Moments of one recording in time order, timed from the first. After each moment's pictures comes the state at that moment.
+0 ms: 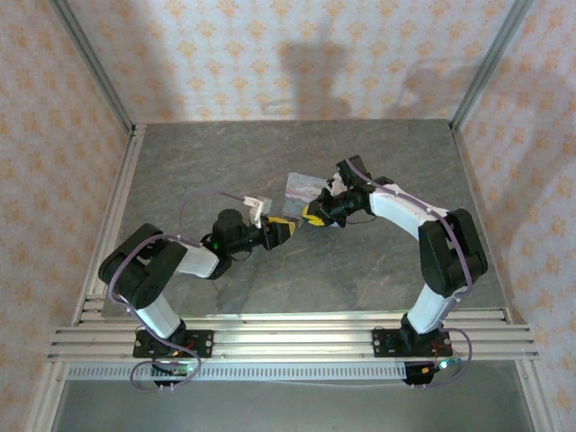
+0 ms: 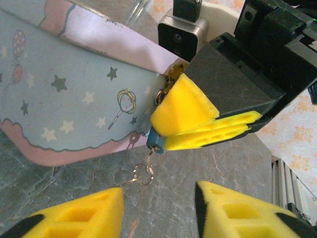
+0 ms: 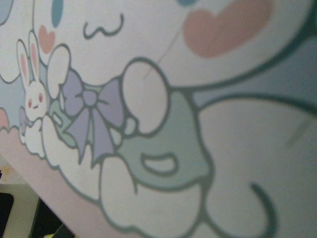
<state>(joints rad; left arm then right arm) -0.51 1.68 0.48 0.95 0.48 -0.55 0.41 1.71 1.15 -0.50 -0.70 0.85</state>
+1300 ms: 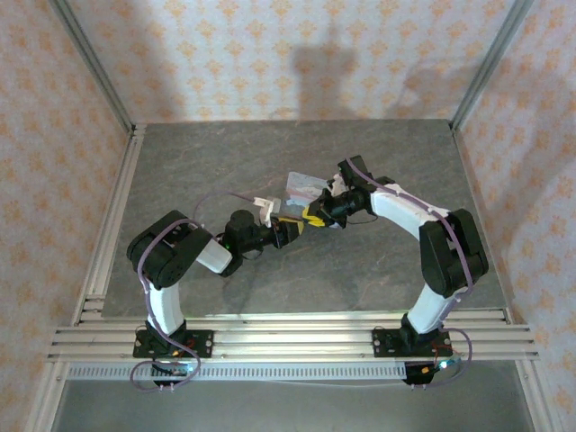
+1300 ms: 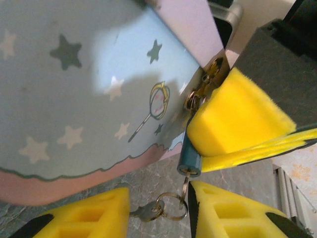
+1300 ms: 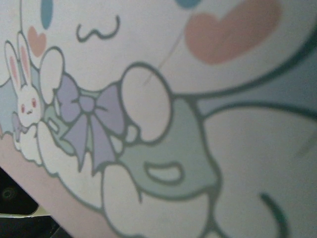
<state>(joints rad) -0.55 1.87 0.55 1.11 0.45 -0.64 0.40 1.71 1.15 -0.52 -0.74 0.85</state>
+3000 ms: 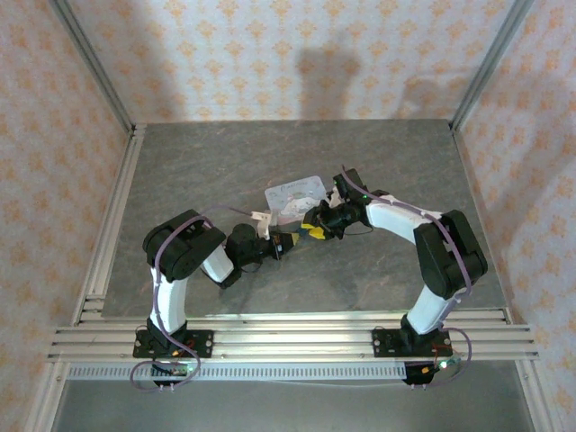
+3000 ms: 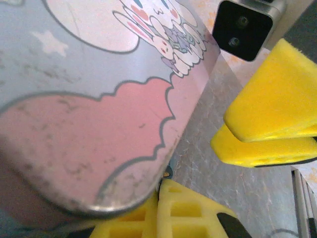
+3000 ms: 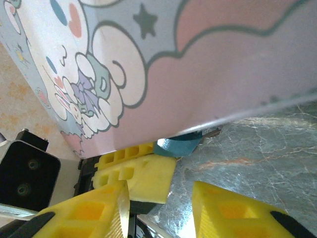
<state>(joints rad) -0.60 1.98 0.46 1.23 0.34 -0.70 0.45 1.70 1.02 -0.38 -0.66 0.95</state>
